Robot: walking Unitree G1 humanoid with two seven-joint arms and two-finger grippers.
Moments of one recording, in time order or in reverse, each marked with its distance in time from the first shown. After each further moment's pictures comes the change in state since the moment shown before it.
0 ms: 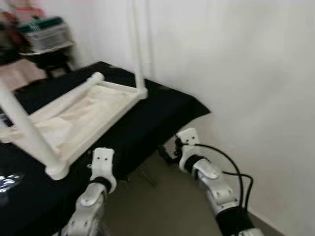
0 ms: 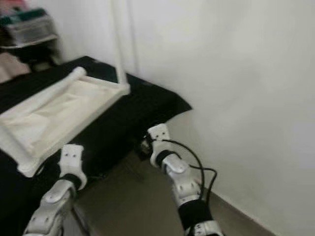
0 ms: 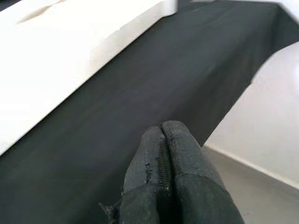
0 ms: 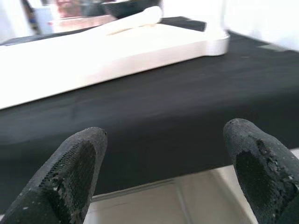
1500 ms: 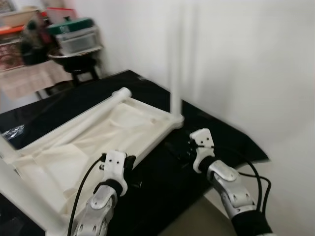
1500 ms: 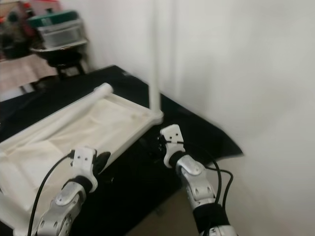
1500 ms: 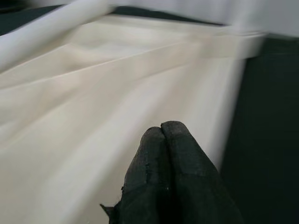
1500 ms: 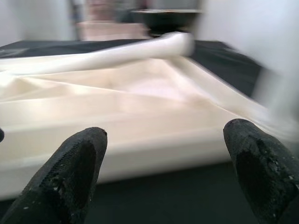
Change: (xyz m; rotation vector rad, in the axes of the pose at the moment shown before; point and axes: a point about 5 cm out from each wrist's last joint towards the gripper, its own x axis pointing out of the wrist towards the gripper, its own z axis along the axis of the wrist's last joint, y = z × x) left arm -0.001 -0.016 0.007 0.007 -0.050 -0.086; right arm -0.012 -0.020 0.020 -0.103 -0.084 0.133
